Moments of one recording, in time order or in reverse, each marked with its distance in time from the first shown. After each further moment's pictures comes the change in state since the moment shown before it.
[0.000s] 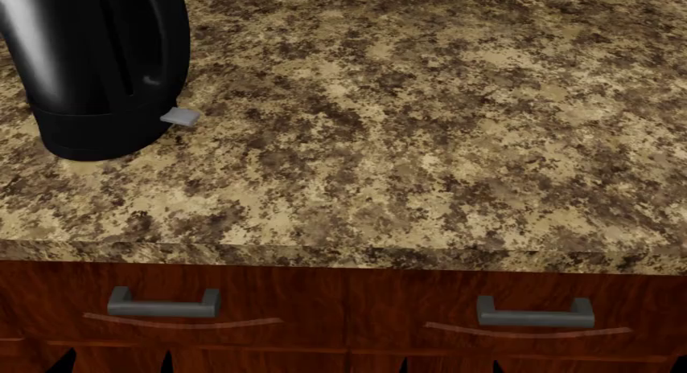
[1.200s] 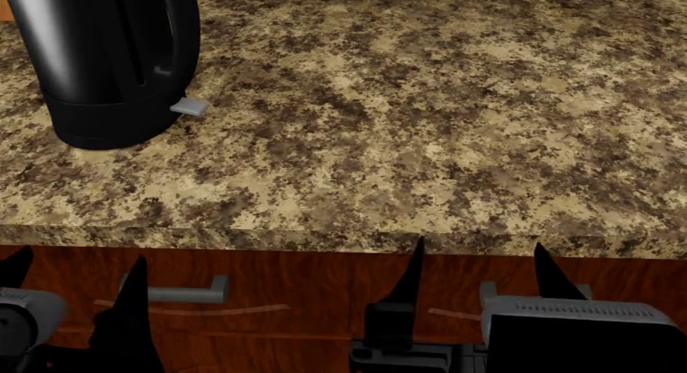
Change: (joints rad) left arm -0.242 -0.095 -0.014 0.897 -0.268 -1.117 -0.107; right arm 0.209 0.115 -0.044 -0.849 0.217 0.928 0.236
